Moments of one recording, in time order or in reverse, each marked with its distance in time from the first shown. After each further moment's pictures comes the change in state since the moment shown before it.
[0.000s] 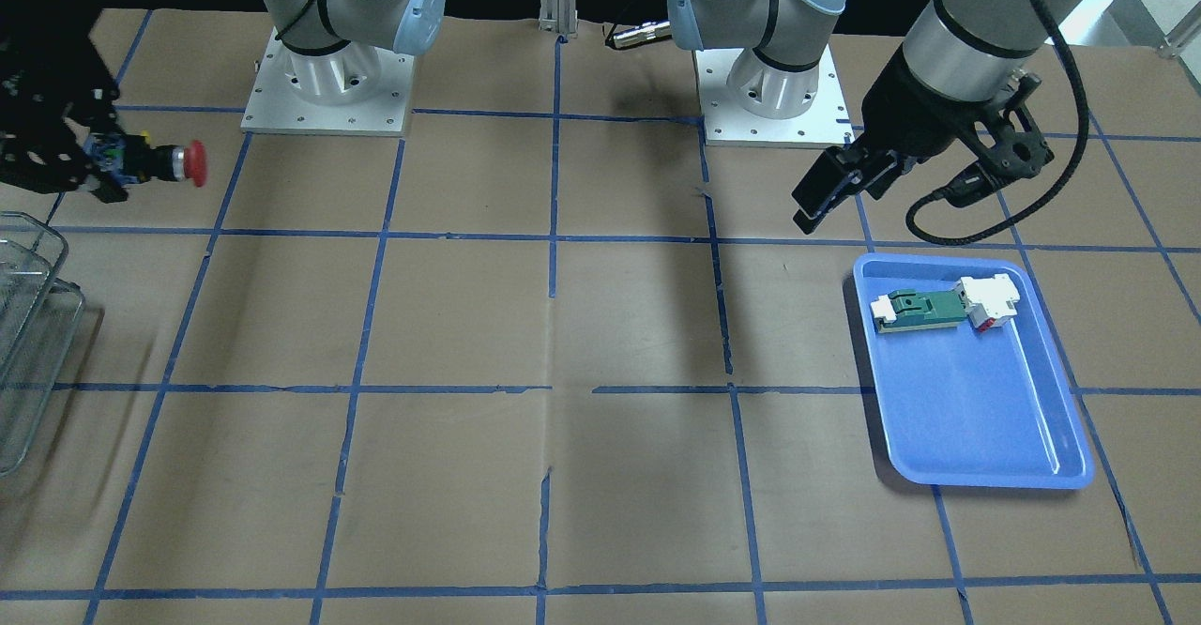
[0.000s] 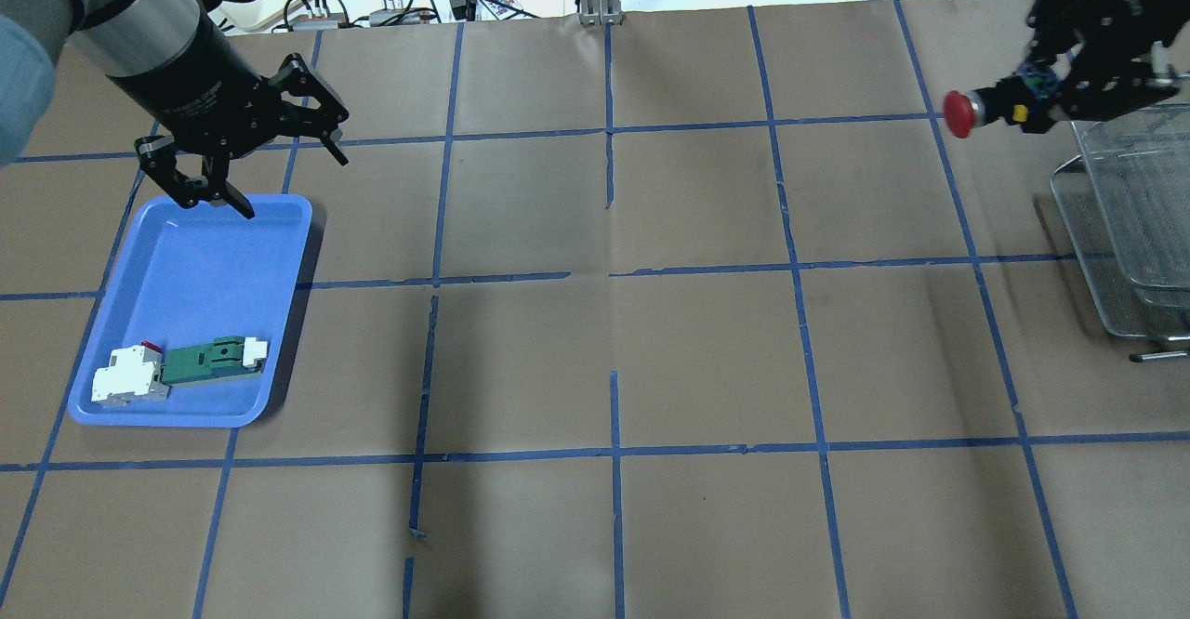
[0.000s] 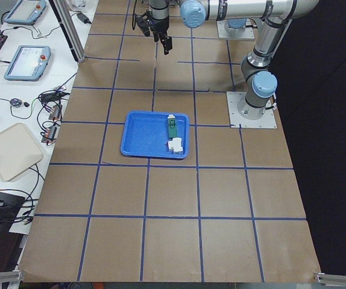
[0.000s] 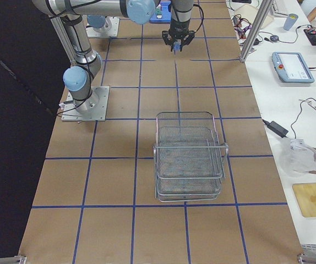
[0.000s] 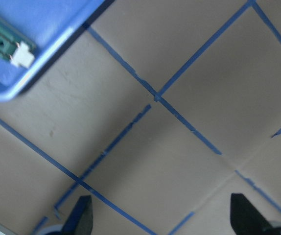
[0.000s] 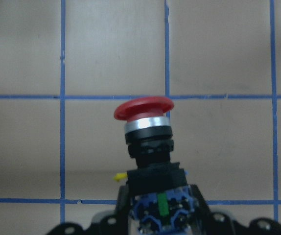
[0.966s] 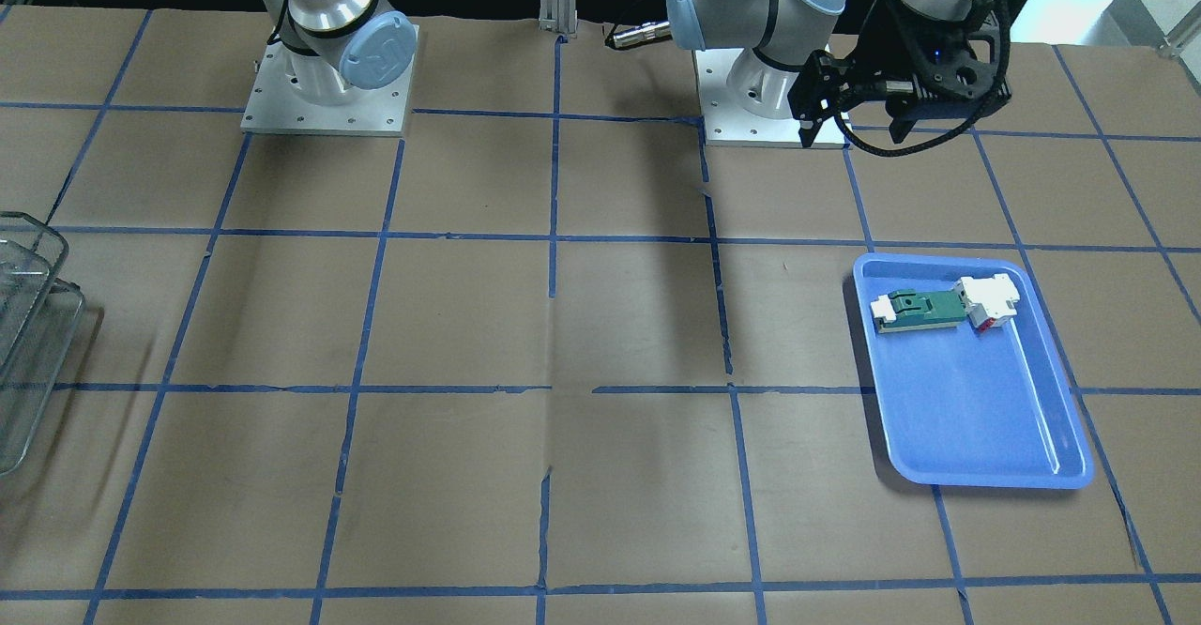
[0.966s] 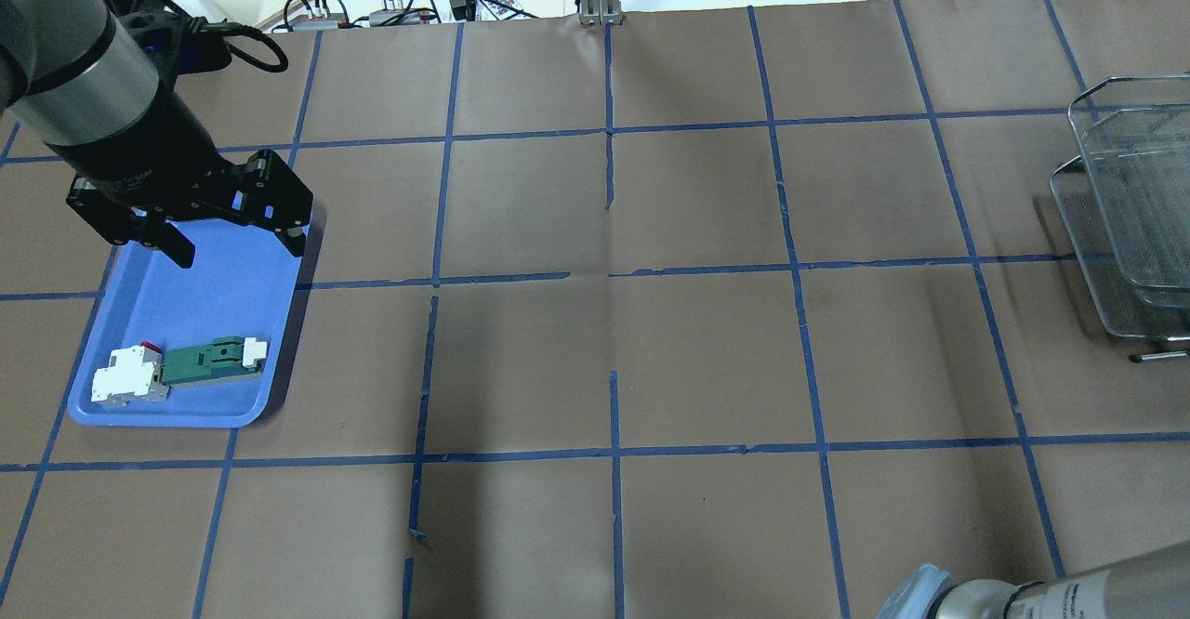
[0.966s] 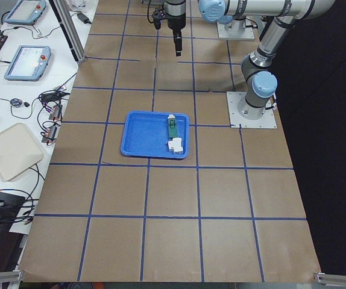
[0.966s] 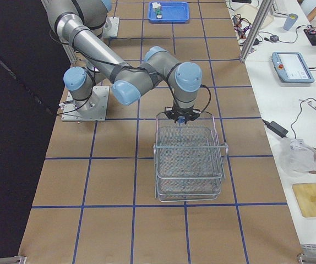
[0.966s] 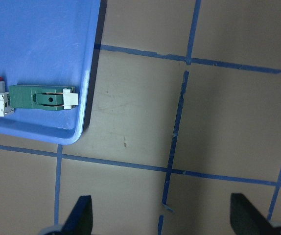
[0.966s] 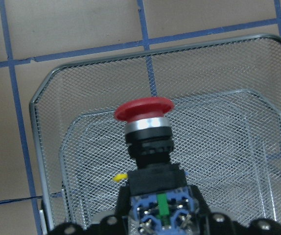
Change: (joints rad) left arm 0.000 0.137 -0.084 -0.103 0.094 0.381; right arm -0.407 0.249 0.007 -0.269 -0.040 -0.249
